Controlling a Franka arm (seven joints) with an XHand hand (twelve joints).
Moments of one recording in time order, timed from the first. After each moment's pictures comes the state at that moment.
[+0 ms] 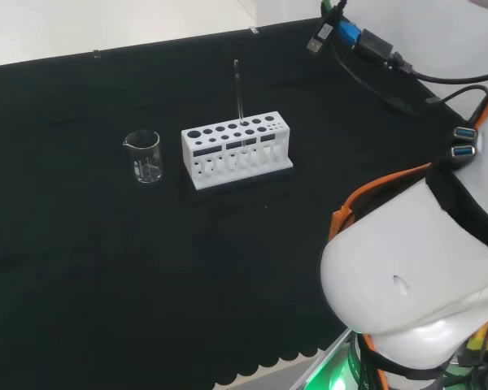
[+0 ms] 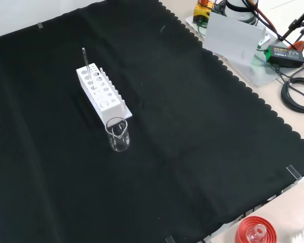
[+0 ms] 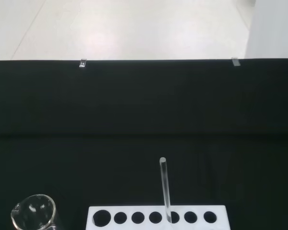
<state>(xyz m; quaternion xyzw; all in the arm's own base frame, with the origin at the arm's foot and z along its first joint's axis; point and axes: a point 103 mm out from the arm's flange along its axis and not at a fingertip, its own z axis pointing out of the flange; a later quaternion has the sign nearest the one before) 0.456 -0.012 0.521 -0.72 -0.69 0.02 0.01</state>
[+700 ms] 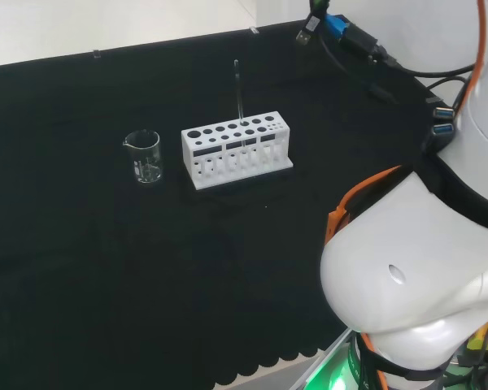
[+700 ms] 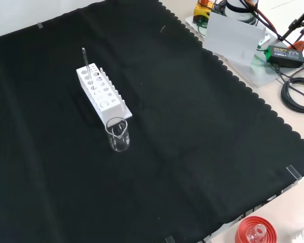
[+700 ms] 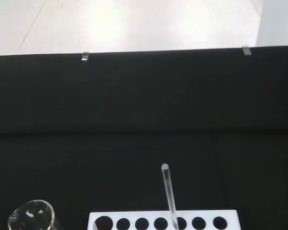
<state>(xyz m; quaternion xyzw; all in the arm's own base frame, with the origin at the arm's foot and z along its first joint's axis) 0.494 -0.024 0.499 -0.72 -0.70 0.02 0.04</state>
